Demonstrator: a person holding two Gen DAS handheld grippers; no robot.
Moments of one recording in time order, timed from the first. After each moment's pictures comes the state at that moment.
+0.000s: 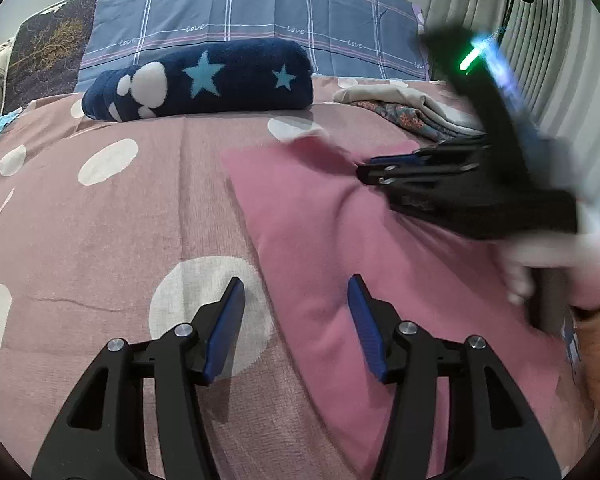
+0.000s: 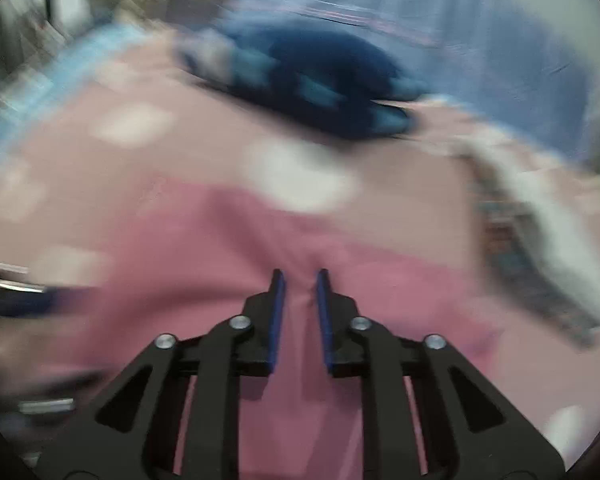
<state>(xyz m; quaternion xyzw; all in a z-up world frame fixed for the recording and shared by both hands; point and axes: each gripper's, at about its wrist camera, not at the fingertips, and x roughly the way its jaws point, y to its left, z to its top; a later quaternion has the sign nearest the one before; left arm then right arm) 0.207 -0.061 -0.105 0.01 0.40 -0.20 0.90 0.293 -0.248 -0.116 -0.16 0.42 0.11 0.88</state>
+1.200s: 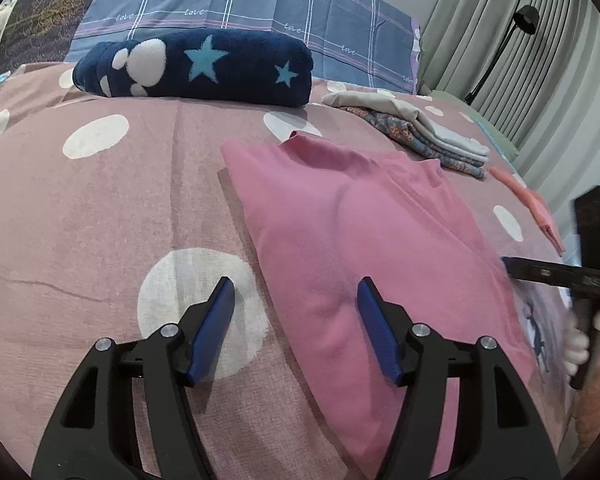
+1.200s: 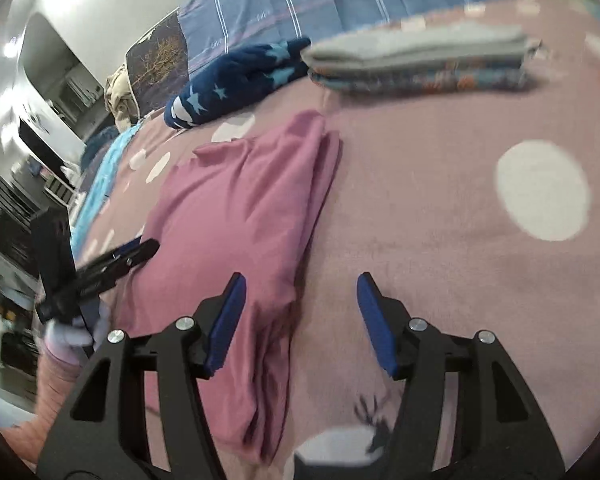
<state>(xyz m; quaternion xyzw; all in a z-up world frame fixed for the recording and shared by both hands) 0.213 -0.042 -0.109 -0.06 0.41 -0.25 0.88 0.173 -0.417 -0.109 0.17 0.46 0.17 0.85</state>
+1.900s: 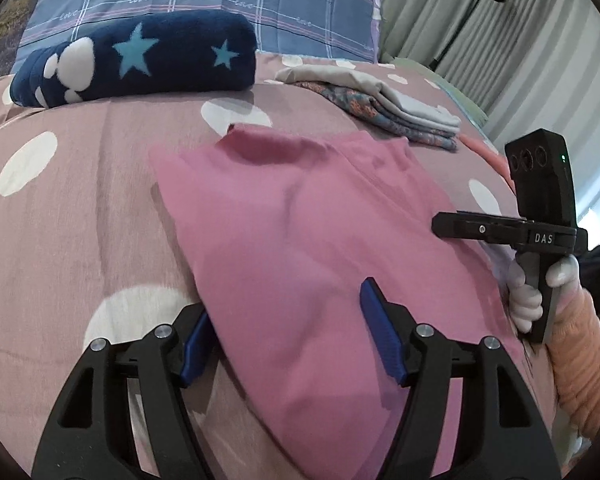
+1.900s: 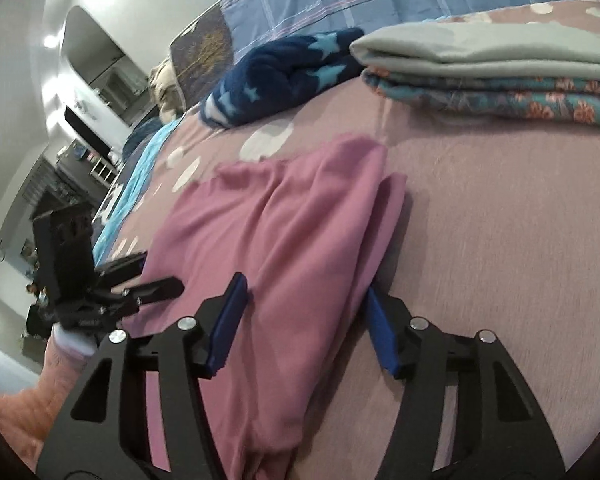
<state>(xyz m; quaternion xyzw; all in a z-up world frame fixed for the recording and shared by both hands) 0.236 -0.072 -0.107 -0.02 0.44 -0.32 0.84 0.233 -0.402 -0.127 0.16 0.44 0.28 0.84</state>
